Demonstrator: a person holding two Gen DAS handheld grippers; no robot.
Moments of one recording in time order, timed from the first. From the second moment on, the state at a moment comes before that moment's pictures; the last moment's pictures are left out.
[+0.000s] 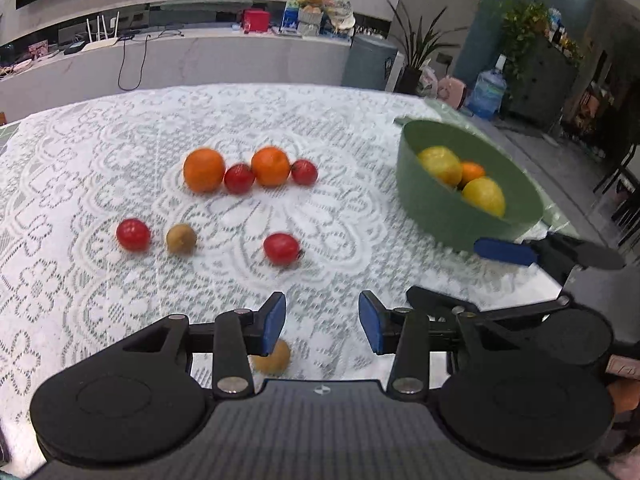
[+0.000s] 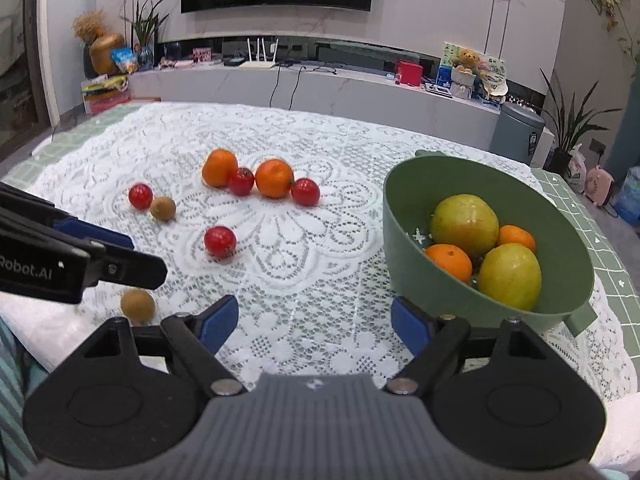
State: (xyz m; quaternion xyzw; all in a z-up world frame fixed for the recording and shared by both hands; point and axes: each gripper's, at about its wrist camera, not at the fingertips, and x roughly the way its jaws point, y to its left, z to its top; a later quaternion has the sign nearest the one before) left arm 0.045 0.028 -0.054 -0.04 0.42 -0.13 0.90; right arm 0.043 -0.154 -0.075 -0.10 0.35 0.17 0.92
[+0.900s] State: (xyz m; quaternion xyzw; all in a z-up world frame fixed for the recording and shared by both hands) left arm 0.050 0.044 -0.089 -0.03 0.47 -0.08 0.88; right arm 0.047 -0.131 -0.090 -0.12 0.36 0.24 0.89
